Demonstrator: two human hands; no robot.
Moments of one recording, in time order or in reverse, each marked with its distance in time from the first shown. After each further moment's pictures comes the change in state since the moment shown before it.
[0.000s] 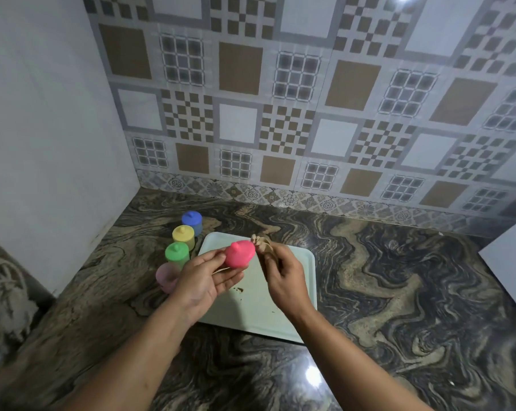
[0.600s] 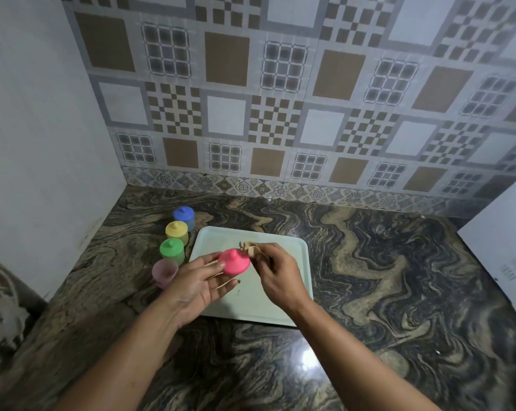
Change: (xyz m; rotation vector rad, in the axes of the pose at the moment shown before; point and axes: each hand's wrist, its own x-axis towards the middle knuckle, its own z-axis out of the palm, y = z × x) left_hand -0.011 0.003 -0.025 0.048 -0.131 -0.173; right_hand -0.016 -0.016 0.003 -0.158 -0.062 0.003
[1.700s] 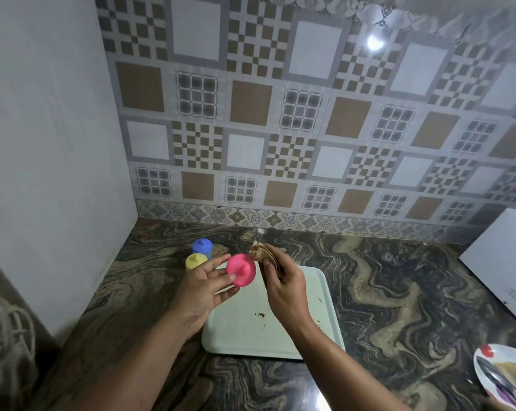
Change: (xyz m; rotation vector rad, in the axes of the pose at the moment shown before) left_hand 0.019 0.056 -0.052 0.226 -0.051 0.240; right_hand 0.029 -0.046 0.072 0.233 0.237 0.120
